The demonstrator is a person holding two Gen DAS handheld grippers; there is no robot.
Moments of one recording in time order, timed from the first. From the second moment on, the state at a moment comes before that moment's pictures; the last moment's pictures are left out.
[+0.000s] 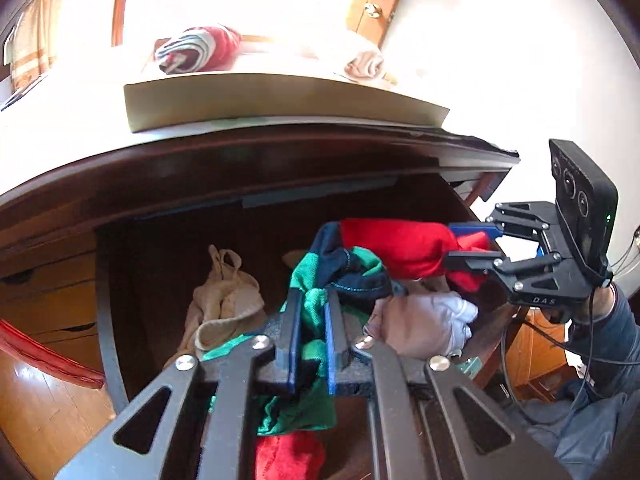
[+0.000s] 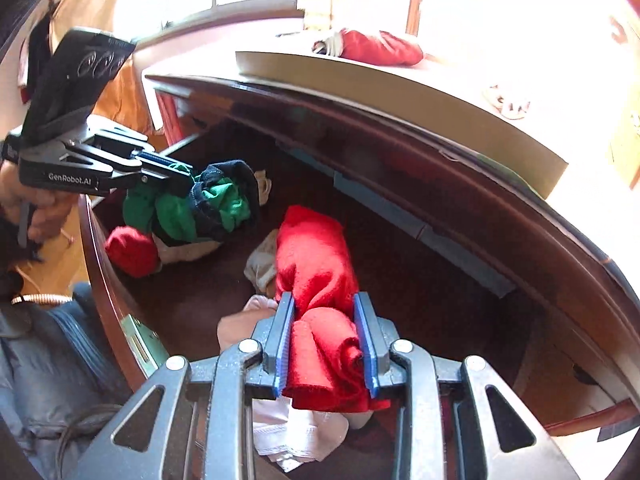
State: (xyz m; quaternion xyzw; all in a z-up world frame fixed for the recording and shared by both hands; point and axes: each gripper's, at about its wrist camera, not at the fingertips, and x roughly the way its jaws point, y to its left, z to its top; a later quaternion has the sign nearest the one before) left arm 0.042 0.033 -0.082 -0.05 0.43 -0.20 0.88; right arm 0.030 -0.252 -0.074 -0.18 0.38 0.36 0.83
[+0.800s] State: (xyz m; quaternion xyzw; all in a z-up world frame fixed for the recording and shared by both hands) left arm 0.022 0.036 -0.046 -0.09 0.33 -0.17 0.92; right arm 0.013 -0.269 -0.054 -0.07 0.32 0.36 0.88
